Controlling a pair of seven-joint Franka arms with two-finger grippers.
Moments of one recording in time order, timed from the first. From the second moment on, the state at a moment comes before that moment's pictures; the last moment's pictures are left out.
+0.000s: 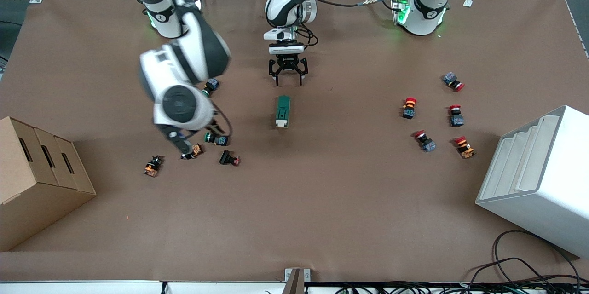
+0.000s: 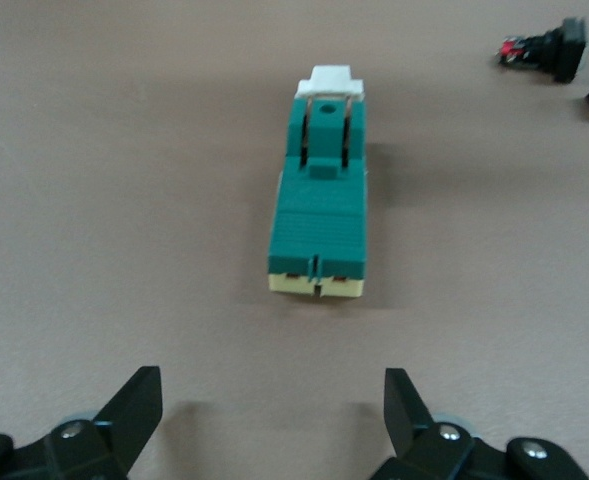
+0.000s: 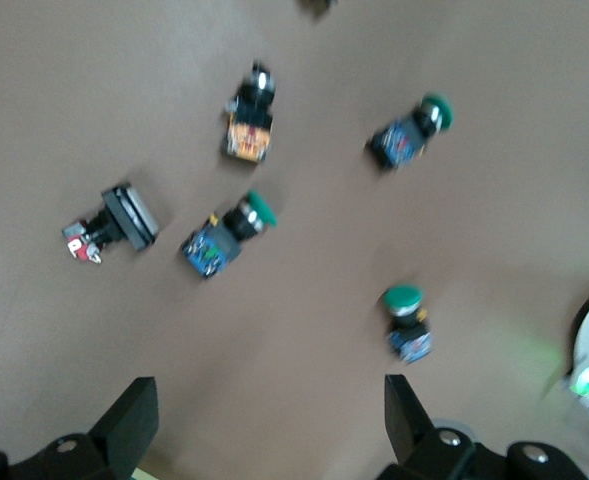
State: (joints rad) left arm -0.83 0.77 -0.55 -1.94 1.62 2.01 -2.48; right arm 0.52 0.50 -0.01 -1.50 -0.02 1.64 1.40
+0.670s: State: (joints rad) left arm -0.87 0.83 -0.53 -1.93 1.77 1.92 -2.62; right arm 0.63 0.69 -0.01 -1.48 0.19 1.86 1.94
